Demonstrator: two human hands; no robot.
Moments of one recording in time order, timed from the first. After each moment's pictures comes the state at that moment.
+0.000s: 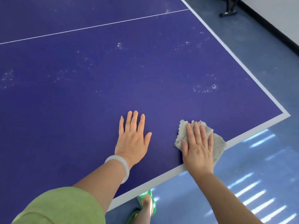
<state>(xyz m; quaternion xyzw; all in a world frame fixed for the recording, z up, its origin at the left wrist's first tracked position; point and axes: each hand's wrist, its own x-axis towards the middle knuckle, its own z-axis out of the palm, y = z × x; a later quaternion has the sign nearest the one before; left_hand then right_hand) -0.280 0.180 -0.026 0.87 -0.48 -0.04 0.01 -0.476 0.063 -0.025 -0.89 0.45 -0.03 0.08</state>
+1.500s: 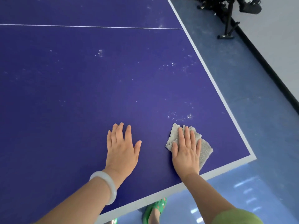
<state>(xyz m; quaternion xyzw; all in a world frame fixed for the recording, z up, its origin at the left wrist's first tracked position) -0.324 0.068 0.003 0.92 -0.35 -0.12 0.12 -0.476 -0.092 -0.024 -0.89 0.45 0.04 0.07</state>
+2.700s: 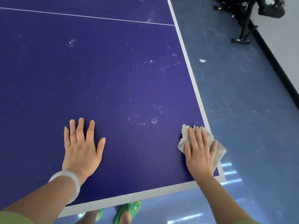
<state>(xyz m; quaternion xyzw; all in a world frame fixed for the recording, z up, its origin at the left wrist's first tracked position) -0.371 0.004 -0.024 0.97 -0.23 -0.04 0.06 -0.577 -0.292 -0.016 -0.92 0.39 0.05 0.06</state>
